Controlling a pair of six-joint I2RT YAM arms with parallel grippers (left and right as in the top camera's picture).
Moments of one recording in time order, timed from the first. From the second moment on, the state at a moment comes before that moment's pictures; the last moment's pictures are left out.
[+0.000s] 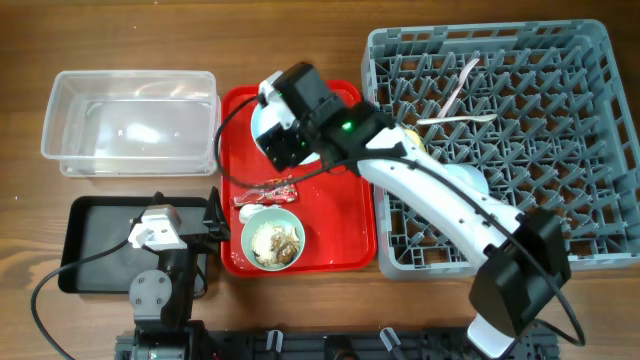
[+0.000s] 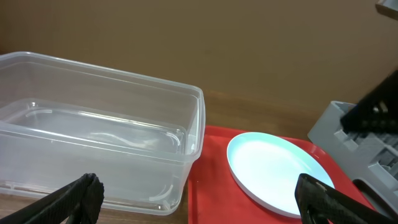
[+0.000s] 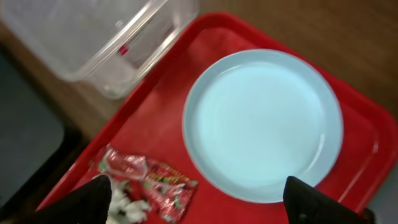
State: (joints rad) left arm -0.01 0.02 0.01 -0.07 0.00 -0.22; right arm 0.72 1.85 1.60 -0.68 -0.07 0.05
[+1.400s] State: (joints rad) left arm -0.01 0.02 0.01 -0.07 0.00 -0.22; right arm 0.78 2.23 1.61 -0.45 -0.01 -0.01
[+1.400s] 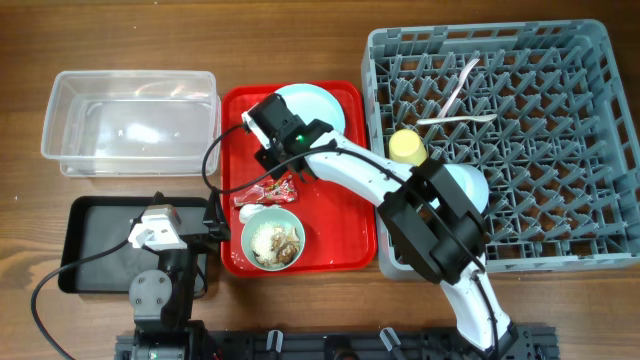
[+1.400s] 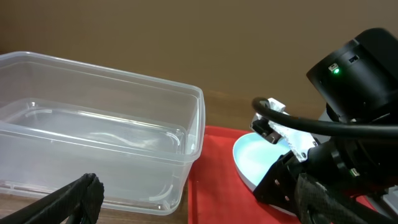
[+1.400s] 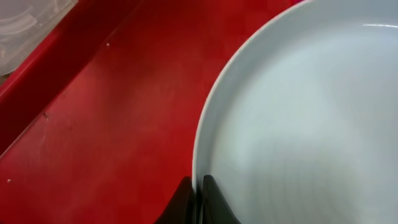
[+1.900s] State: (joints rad) left arm -0.01 0.02 0.01 -0.07 0.00 -0.22; right arm 0.14 1.64 1.83 -0.60 -0.61 0.18
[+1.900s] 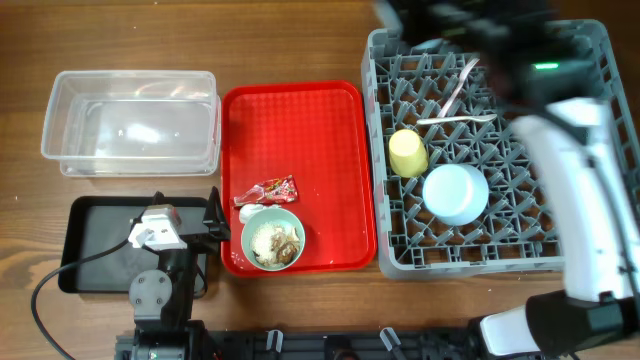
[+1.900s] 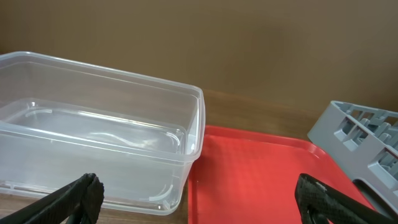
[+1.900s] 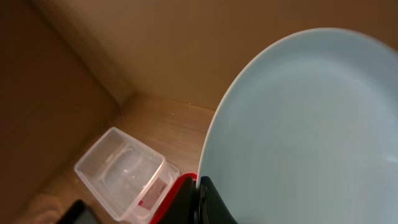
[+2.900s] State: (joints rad) left arm -0.01 0.02 0.01 -0.07 0.00 -0.22; right arm -0.31 2.05 1.69 -0.70 -1.14 0.17
